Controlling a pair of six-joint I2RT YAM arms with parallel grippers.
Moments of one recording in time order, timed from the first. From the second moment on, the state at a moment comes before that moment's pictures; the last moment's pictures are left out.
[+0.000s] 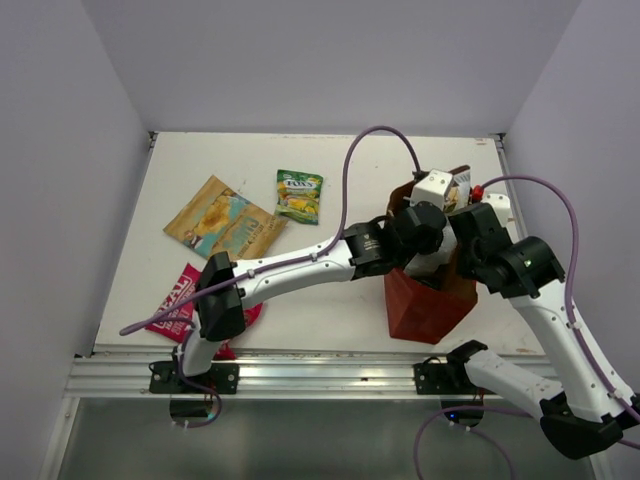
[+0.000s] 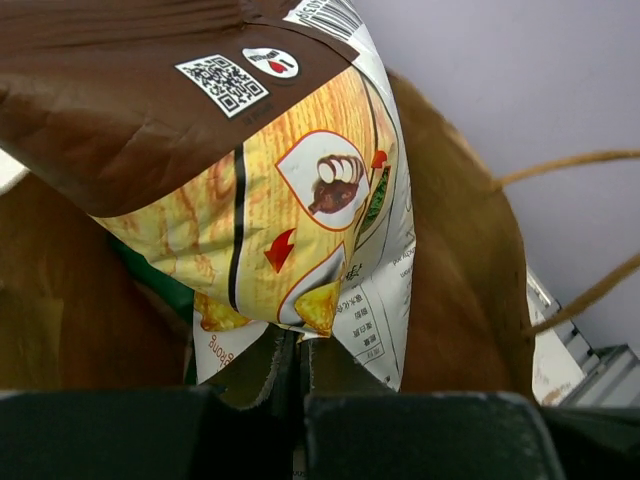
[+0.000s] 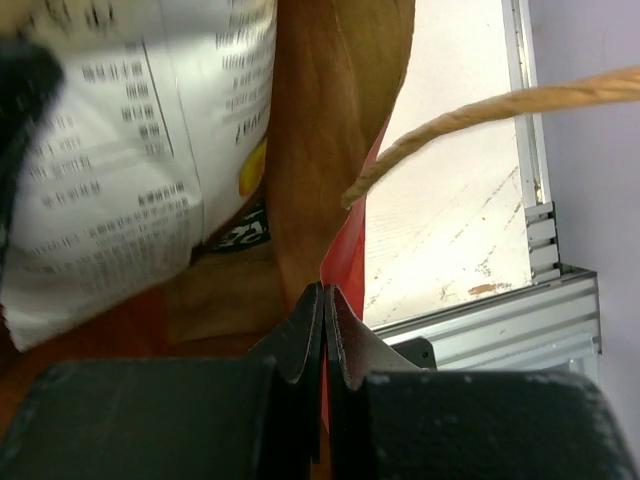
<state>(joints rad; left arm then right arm) -1.21 2.04 1.96 -0.29 -0.52 -0.45 0.48 0.95 1.27 -1.36 0.56 0.52</state>
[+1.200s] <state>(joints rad) -0.26 1.68 1.20 -0.46 -0.57 -0.52 0.48 0.96 1.27 -1.36 0.54 0.51</state>
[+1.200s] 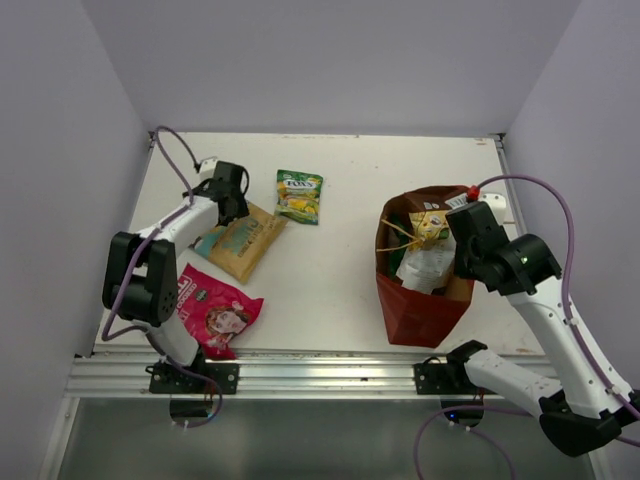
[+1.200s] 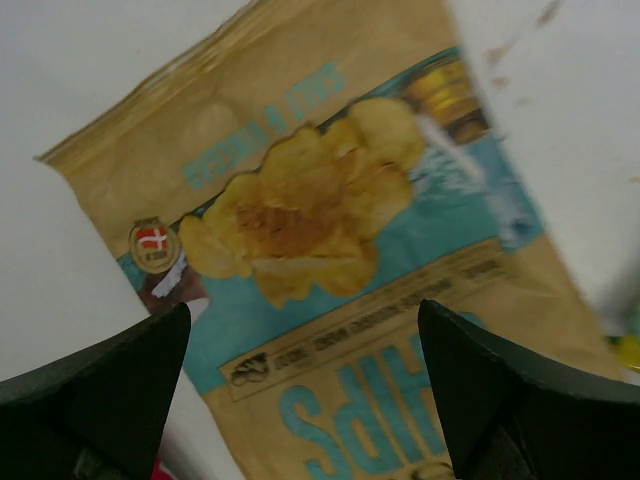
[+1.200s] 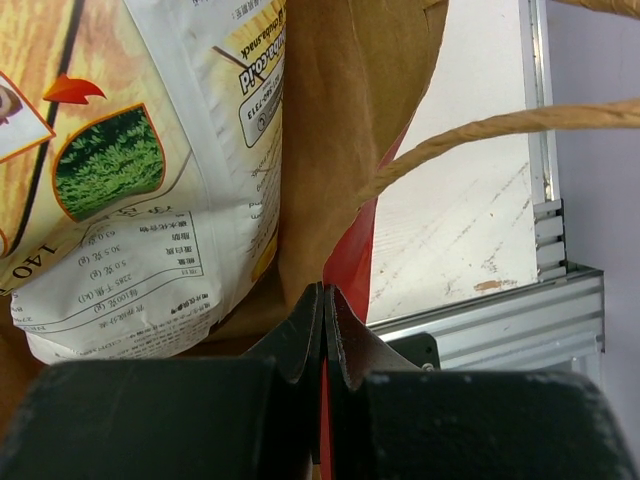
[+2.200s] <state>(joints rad) -0.18 1.85 1.07 -0.19 -0.41 -0.53 0.48 0.97 1.30 -1.36 0.50 0.48</state>
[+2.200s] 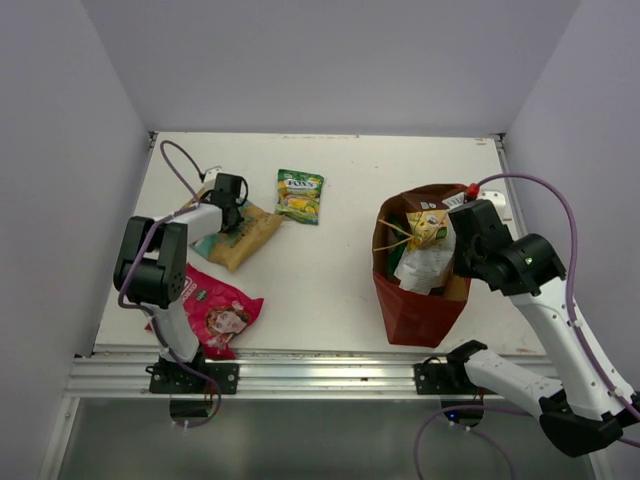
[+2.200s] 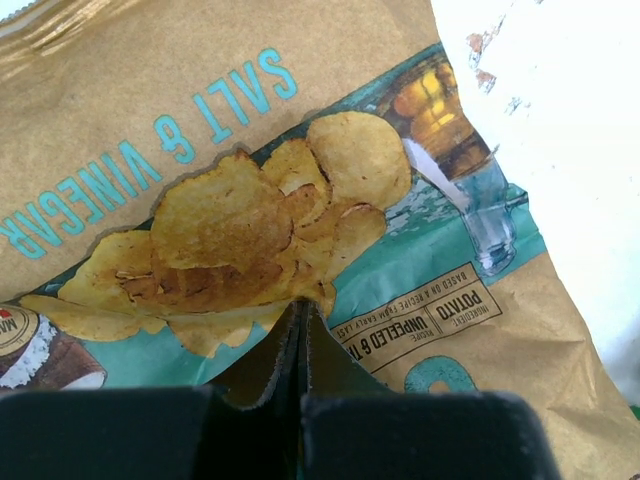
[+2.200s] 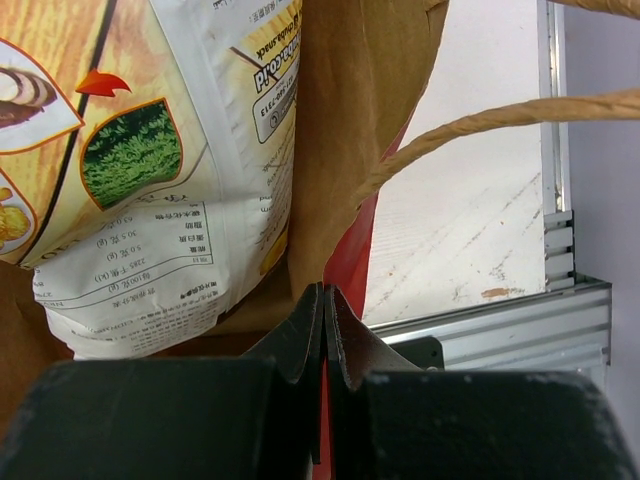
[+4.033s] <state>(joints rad) -0.11 1.58 1.64 -0.47 0.06 -0.39 0.48 0.99 1.35 -1.33 0.43 0.44</state>
